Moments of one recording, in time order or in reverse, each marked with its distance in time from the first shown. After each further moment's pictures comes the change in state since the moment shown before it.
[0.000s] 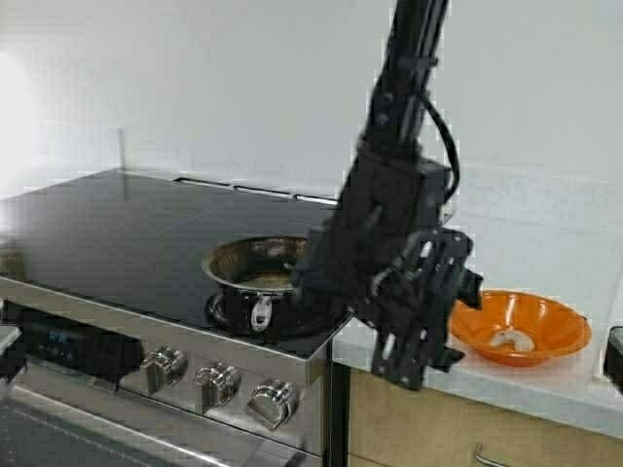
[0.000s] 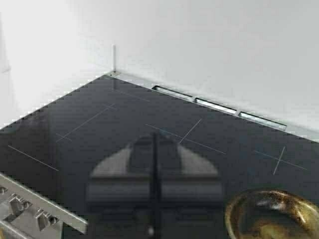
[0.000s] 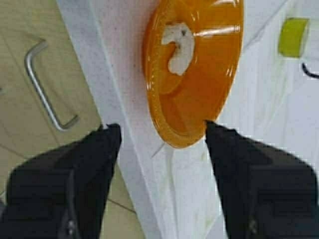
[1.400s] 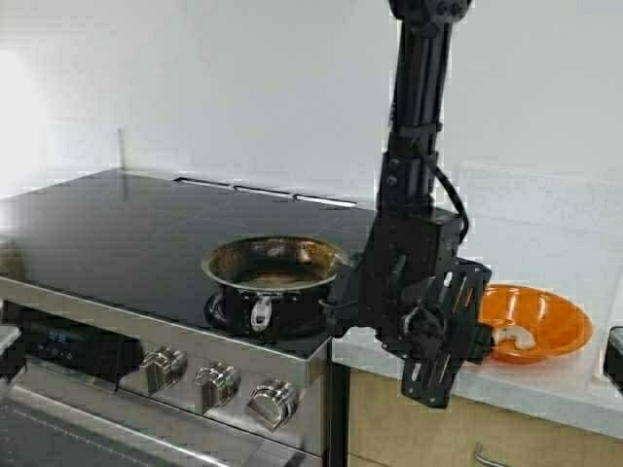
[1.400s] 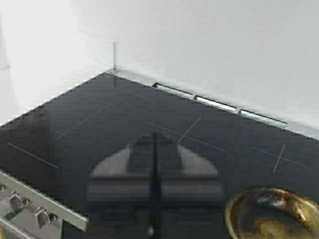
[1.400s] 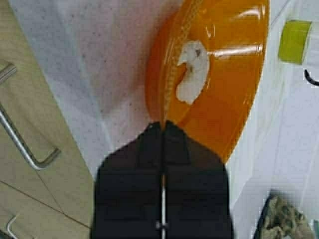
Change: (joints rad) left arm 0.002 -0.002 0.006 0.000 0.000 0.002; right arm -0.173 0.173 -0.094 -0.187 0.005 0.067
